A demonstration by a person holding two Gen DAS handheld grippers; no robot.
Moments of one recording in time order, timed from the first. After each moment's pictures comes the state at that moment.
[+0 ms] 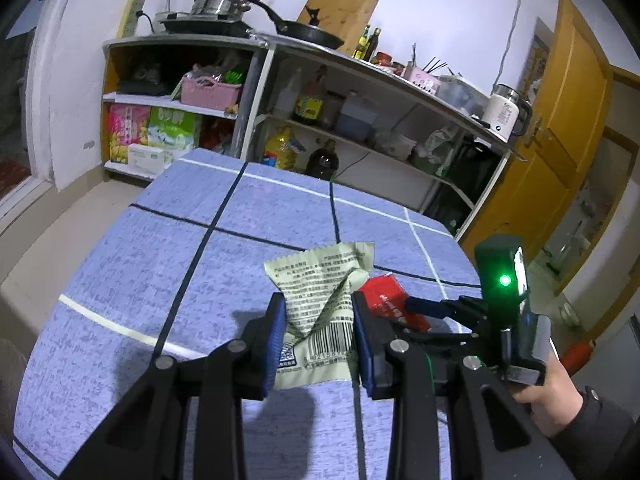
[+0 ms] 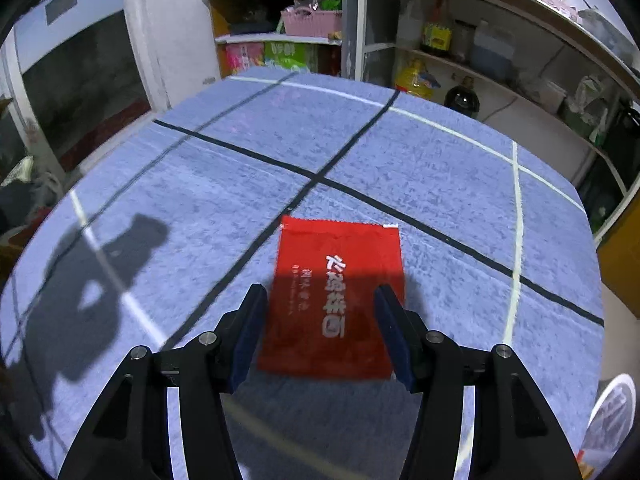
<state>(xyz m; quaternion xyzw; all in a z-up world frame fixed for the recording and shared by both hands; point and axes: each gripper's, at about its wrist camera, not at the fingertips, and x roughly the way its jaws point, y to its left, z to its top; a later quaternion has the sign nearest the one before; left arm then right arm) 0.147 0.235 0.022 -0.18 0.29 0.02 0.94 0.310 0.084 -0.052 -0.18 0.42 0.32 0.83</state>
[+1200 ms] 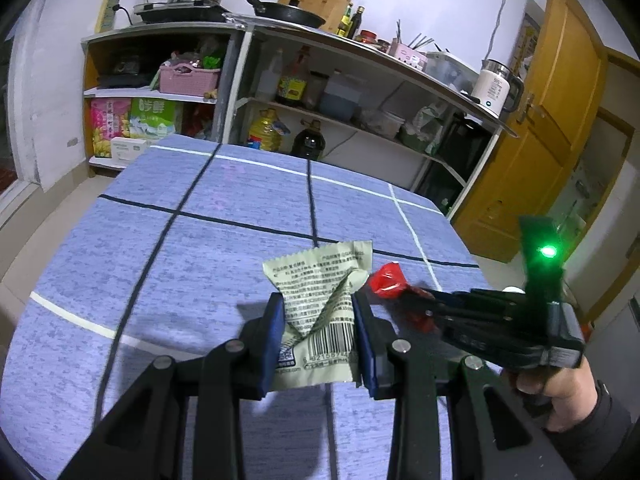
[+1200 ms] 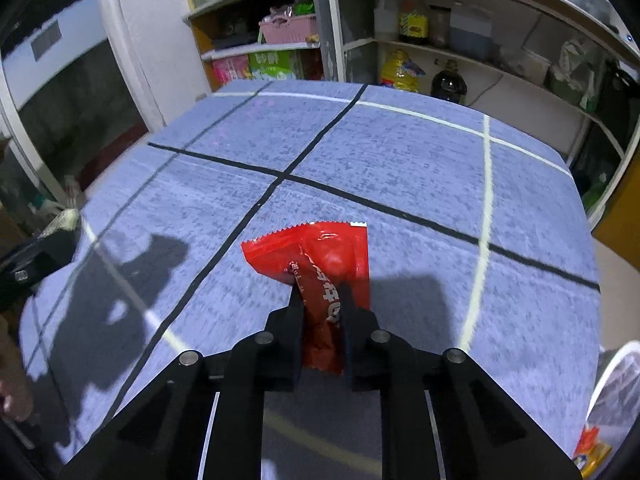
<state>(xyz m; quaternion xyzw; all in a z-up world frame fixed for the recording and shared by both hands) 0.168 0.202 0.017 -0.17 0.32 0.00 0.93 0.309 0.035 -0.033 -0.11 0.44 0.32 0.83</state>
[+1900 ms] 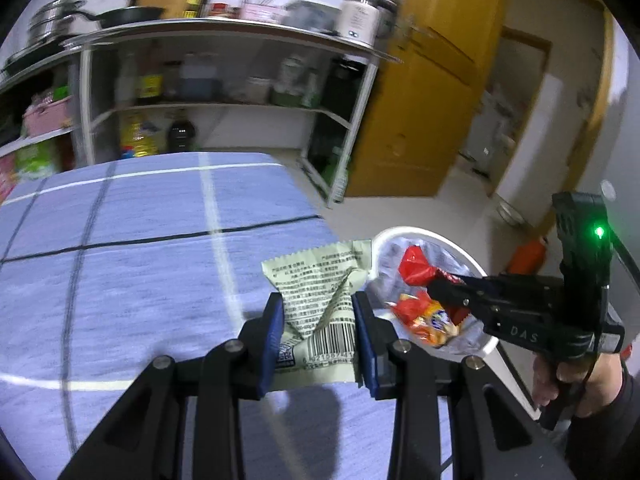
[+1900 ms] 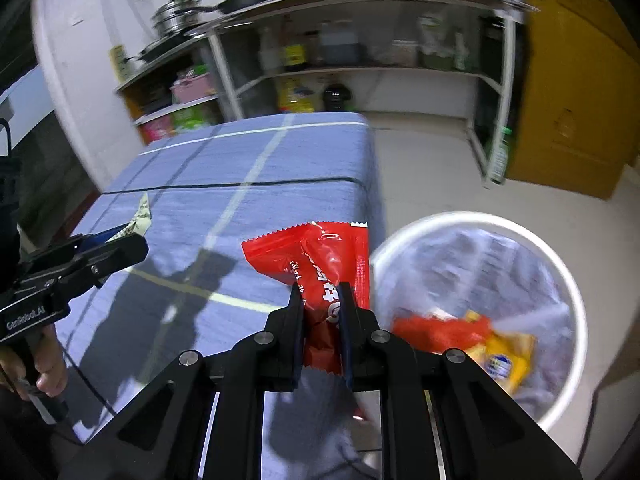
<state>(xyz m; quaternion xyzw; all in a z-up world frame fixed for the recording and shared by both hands) 0.213 -0.011 0.031 -0.06 0.35 -0.18 0.92 0.261 -0.208 0.005 -0.02 0.41 0.20 0.89</state>
